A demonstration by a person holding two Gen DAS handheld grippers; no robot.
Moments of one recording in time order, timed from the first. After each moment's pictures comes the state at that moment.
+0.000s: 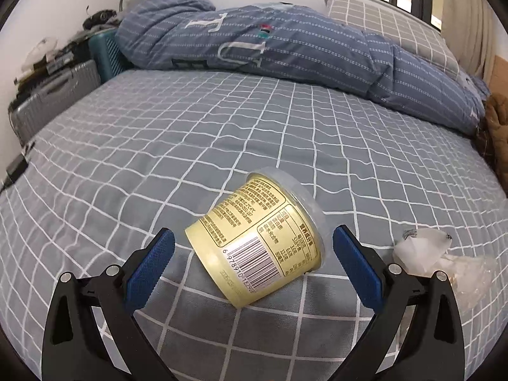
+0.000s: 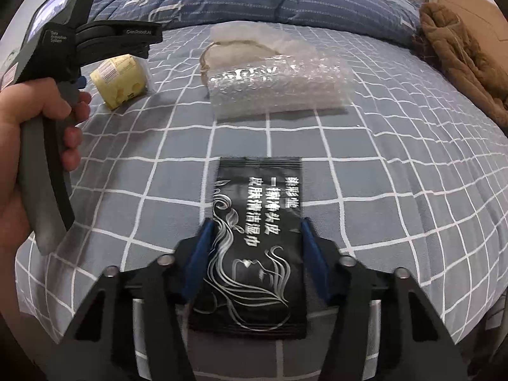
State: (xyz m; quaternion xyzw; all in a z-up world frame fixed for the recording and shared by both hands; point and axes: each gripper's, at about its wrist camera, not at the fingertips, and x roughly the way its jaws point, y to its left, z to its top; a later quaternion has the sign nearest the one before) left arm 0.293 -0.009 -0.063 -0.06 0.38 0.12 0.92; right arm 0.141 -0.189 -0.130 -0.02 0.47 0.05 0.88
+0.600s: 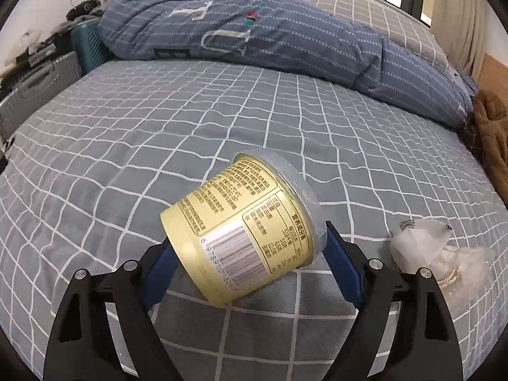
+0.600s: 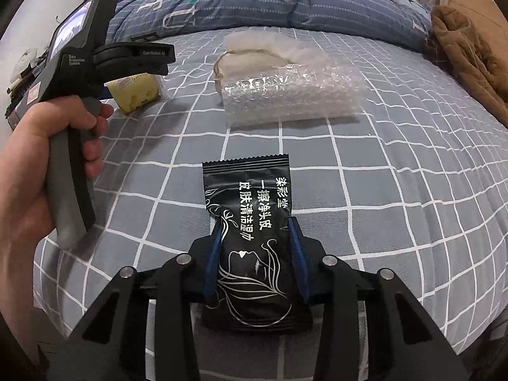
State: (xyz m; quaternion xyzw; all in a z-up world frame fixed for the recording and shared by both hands) left arm 0.300 -0.009 -0.078 -0.07 0.39 0.07 0.92; right arm 0.144 -0.194 -0.124 -0.01 0.46 0.07 0.89
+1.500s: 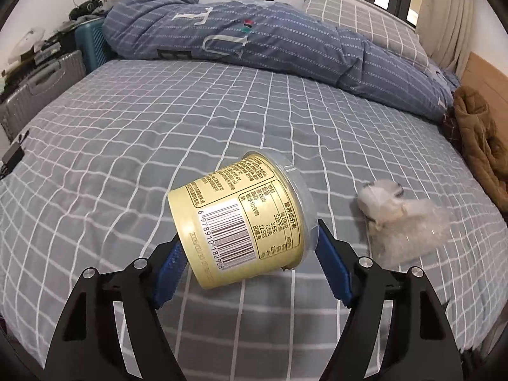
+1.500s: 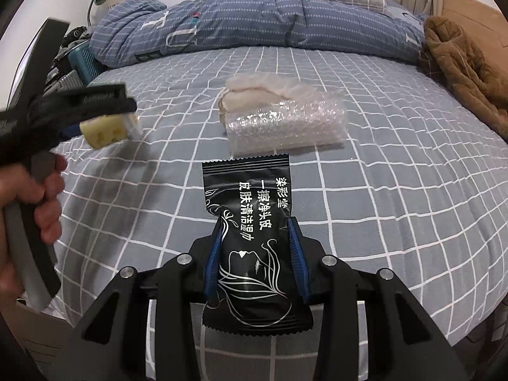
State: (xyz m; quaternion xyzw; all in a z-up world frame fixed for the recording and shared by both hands) left arm 0.213 -0.002 -0.036 -0.07 0.40 0.05 0.91; right arm 0.123 -0.201 -0.088 -0.01 0.43 0.08 0.90
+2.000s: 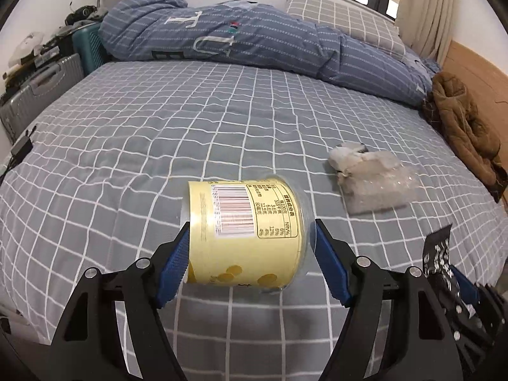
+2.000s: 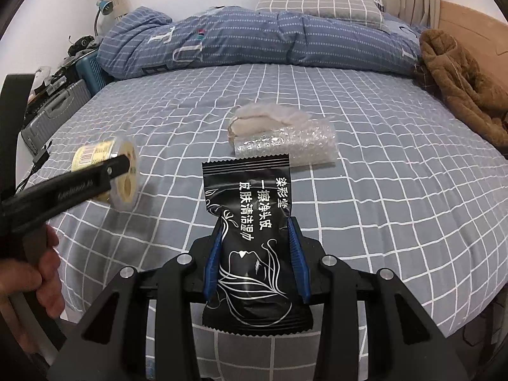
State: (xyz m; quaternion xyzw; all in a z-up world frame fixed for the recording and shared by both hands) left arm 0.139 -0.017 -0.026 -0.06 0.40 0.02 0.91; right arm 0.102 -0.203 -0.052 0.00 0.41 0.08 0.91
